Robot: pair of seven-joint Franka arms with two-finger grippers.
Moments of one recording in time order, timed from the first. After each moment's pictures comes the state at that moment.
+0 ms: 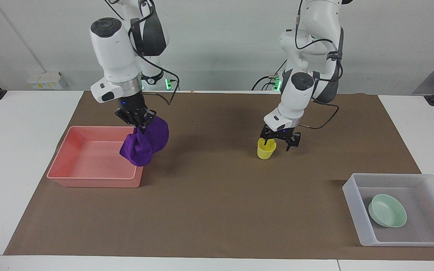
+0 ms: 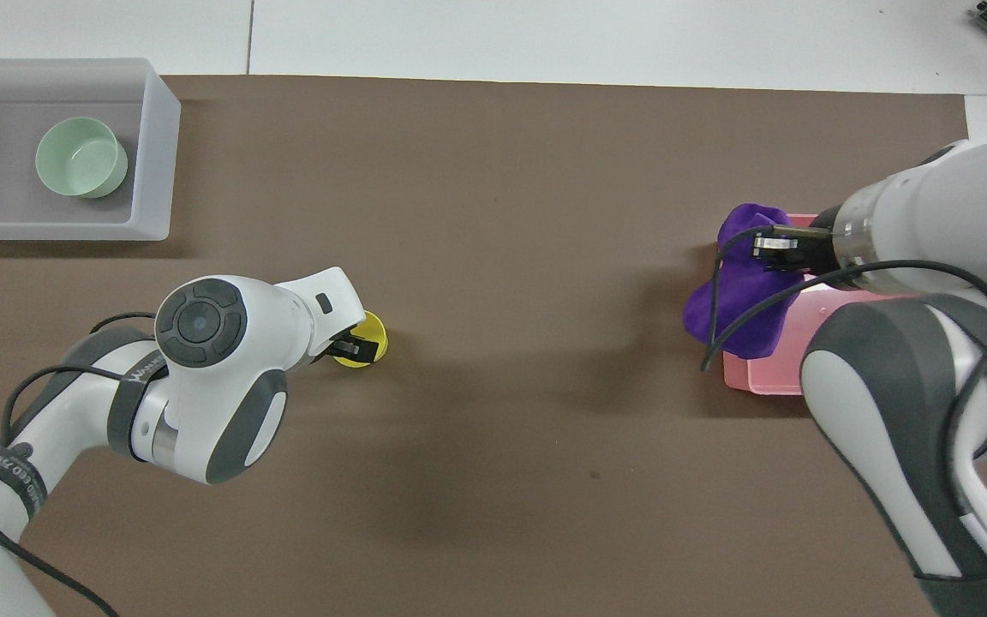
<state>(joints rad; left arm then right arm) -0.32 0.08 -0.12 -2.23 0.00 2.43 -0.10 0.12 0.01 -0.01 -1.82 -0.02 1.96 0.27</state>
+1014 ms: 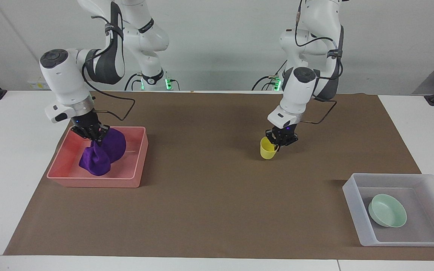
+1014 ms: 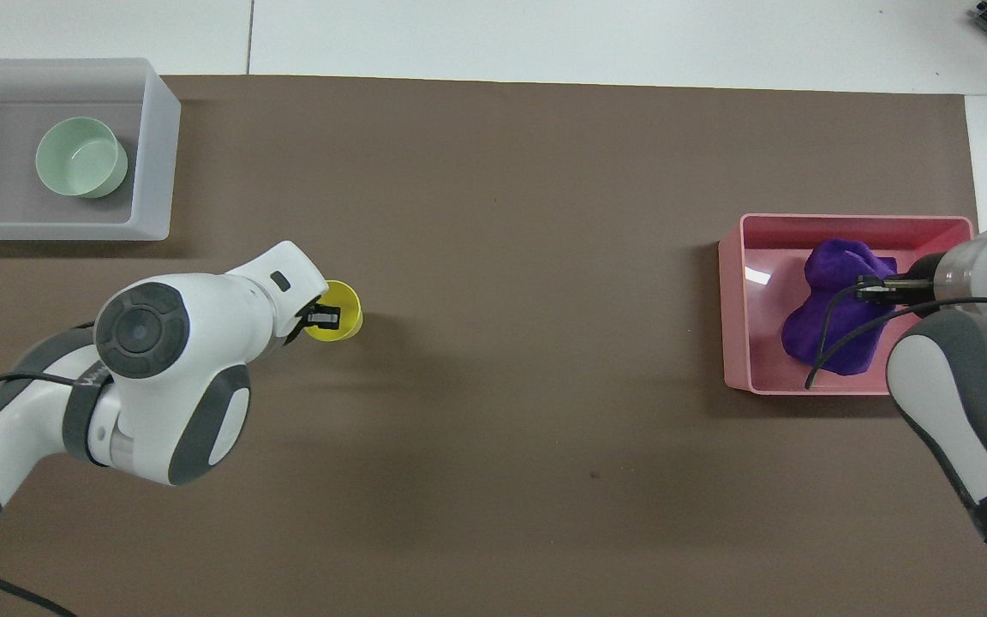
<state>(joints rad) -0.24 0.04 -0.09 -2.19 0.00 2.46 -0.22 -0.12 0.03 -0.02 -2.13 -0.02 2.30 -0.05</state>
